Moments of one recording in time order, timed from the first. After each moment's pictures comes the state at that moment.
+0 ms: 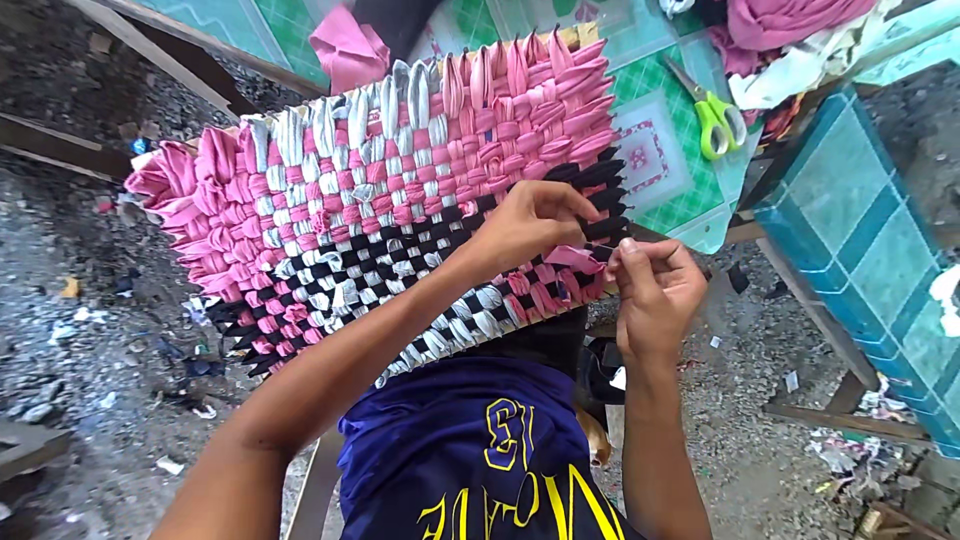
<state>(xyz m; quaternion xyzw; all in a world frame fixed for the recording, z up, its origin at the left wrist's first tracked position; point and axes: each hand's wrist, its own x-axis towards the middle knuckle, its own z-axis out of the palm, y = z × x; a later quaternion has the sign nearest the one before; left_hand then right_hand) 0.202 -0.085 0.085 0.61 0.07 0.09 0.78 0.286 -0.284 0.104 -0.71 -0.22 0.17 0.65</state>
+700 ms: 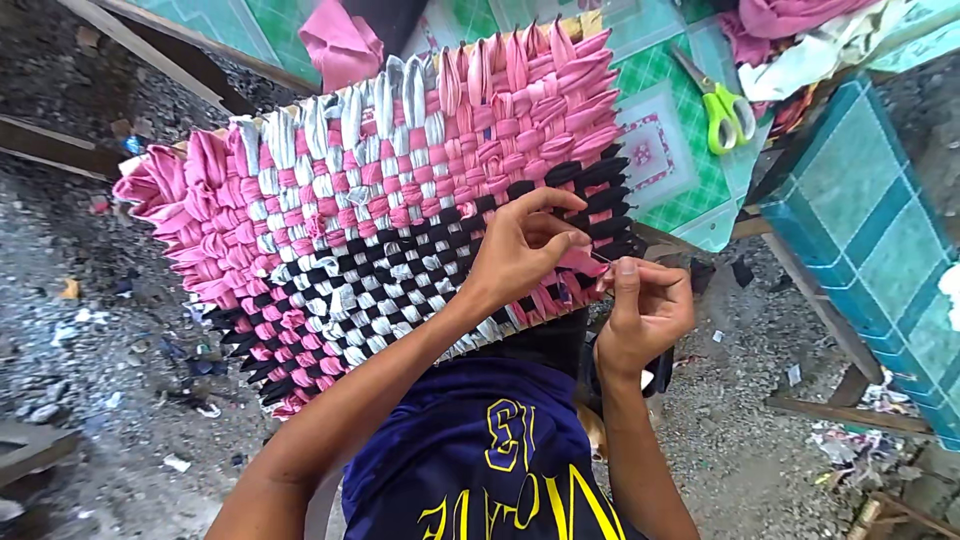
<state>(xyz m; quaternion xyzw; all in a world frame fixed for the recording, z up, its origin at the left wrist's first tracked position) 0.186 -0.115 0.076 0.60 0.14 0.22 0.76 0.260 -0.282 0.077 -0.70 -0.26 0.00 0.67</state>
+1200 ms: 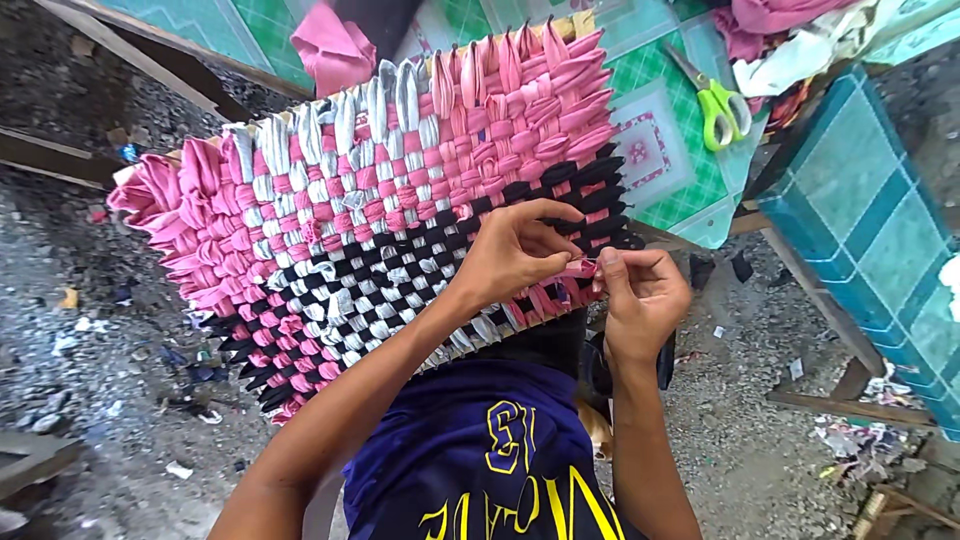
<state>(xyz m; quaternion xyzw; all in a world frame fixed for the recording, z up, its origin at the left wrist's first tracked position) 0.180 -0.105 0.068 0.61 0.08 0.18 0.77 0.273 -0.282 0.087 -0.74 -0.25 0.11 0.61</state>
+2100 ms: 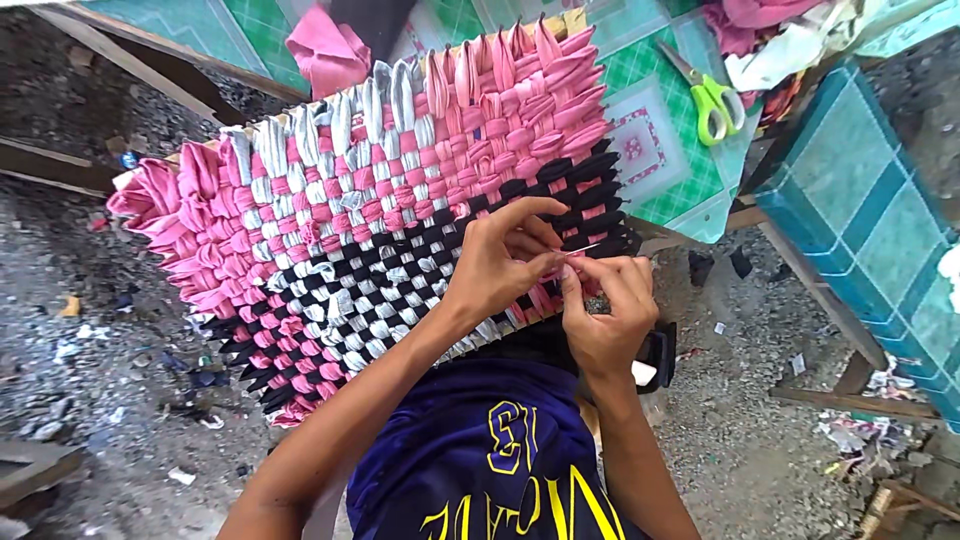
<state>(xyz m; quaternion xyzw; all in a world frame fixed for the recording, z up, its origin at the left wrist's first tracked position) 0.165 -0.113 0.076 0.67 0.12 0.24 0.70 0.245 -0.275 0.087 -0.83 -0.41 -0.09 0.37</state>
